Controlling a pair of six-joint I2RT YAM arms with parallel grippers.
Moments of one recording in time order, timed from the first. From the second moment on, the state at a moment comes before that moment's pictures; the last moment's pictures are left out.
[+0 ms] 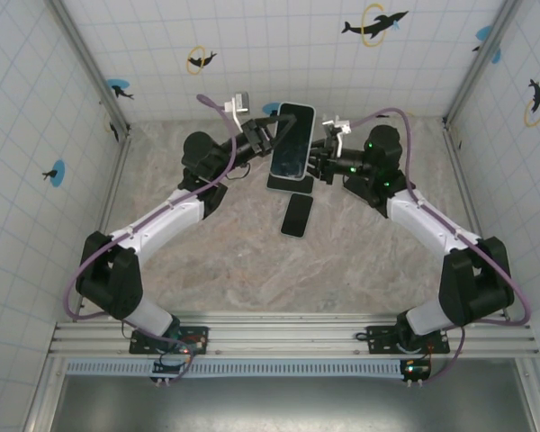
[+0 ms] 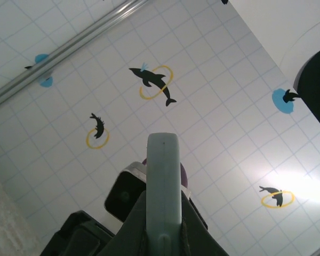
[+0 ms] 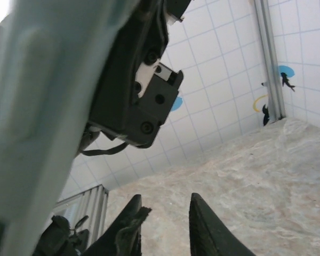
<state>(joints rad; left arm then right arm) -0.57 1.55 1.17 0.79 0.63 -1.23 0.40 1.47 1.03 0.53 -1.01 0.42</state>
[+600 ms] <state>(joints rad) -0.55 1.46 1.08 0.72 0.35 -1.29 0.39 1.38 0.85 0.90 -0.86 0.93</state>
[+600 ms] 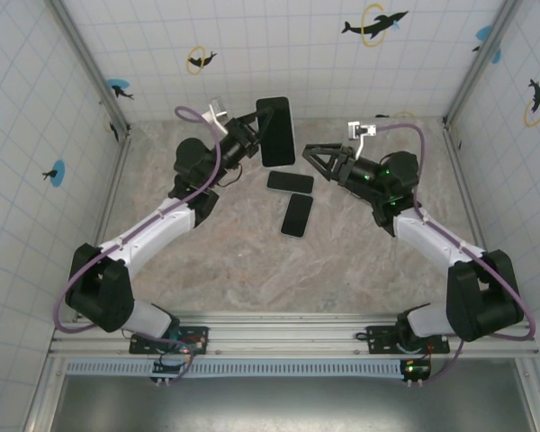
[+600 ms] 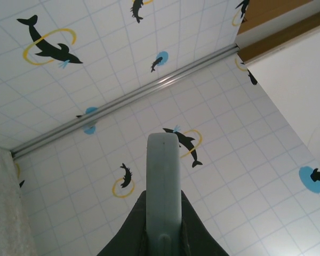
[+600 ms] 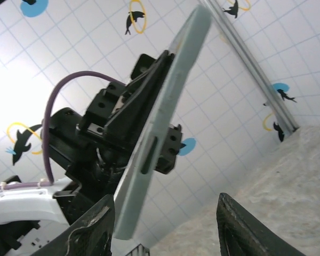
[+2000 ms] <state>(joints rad) -0.56 1.45 1.03 0.76 0.32 -1.34 0.42 1.43 0.82 1.02 -0.85 1.09</state>
